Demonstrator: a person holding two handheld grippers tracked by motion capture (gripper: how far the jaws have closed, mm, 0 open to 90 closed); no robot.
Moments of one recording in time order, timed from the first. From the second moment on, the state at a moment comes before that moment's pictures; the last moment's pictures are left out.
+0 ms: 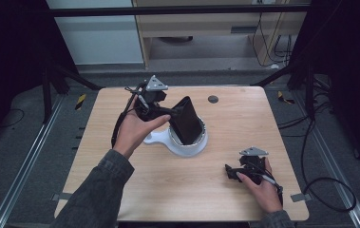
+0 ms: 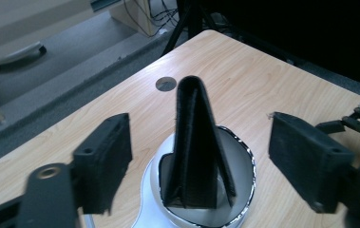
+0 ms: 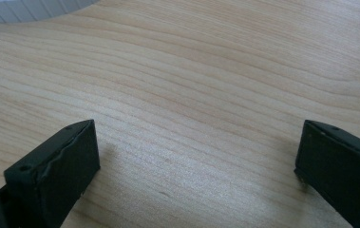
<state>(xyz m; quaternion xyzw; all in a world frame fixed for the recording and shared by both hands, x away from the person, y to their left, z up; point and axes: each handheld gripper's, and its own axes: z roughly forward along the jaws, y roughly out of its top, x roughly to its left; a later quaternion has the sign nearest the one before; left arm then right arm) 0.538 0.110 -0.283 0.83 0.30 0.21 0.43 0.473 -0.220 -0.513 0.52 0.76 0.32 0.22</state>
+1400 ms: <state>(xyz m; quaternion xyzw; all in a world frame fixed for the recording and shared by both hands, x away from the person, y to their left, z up) 0.466 0.142 -0.418 0.85 0.29 0.13 0.42 0.471 -0.220 -0.512 0.51 0.76 0.33 0.22</state>
